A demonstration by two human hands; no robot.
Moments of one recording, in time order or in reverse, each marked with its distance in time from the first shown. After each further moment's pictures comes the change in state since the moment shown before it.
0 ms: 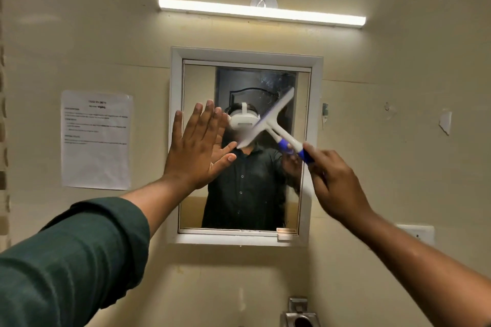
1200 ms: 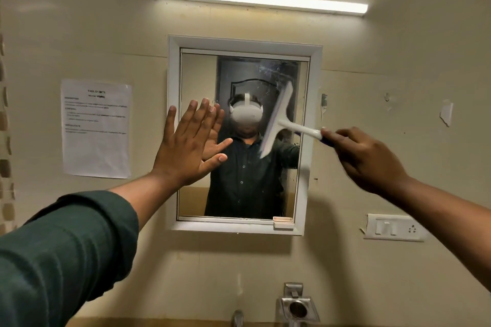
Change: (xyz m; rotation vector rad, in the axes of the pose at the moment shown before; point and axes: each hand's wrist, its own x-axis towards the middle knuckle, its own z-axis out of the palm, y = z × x) left_hand -0.018 -0.006 -0.005 0.049 -0.039 0.049; right_hand 0.026 0.070 -0.058 -0.351 -0.117 -0.331
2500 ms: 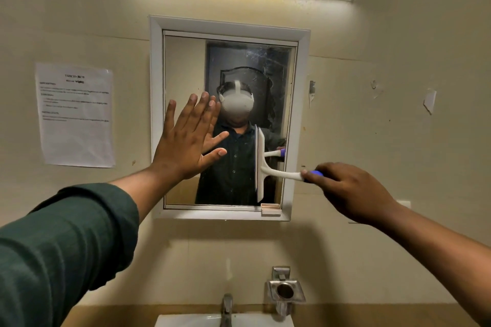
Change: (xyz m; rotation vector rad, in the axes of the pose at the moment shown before) left_hand 0.000 0.030 0.011 -0.092 -0.017 0.023; right_hand -0.078 -0.015 0.025 -0.073 -0.141 -0.208
